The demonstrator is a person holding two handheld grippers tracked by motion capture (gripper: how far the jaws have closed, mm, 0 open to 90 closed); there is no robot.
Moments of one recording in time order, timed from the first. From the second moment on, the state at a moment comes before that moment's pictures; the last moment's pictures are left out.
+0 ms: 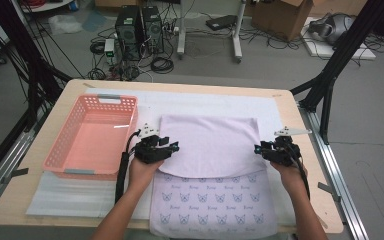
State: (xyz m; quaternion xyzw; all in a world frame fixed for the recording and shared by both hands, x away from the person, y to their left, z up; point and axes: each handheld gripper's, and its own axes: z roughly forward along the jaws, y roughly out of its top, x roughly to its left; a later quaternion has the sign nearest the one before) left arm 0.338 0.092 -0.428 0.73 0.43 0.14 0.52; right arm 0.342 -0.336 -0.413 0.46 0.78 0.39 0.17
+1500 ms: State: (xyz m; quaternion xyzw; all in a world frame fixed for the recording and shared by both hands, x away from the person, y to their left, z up) left arm 0.277 0.114 -0.453 0.77 0.45 0.12 0.45; right arm 0.253 -0.332 -0.444 0.46 0.79 0.35 0.21
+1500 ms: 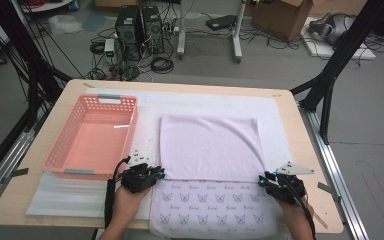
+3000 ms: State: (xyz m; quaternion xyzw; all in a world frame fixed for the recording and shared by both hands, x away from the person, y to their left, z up) left arm 0.160 0.142 -0.447 0.71 0.45 0.07 0.53; right arm 0.150 -0.342 -0.430 0.43 0.80 0.38 0.18
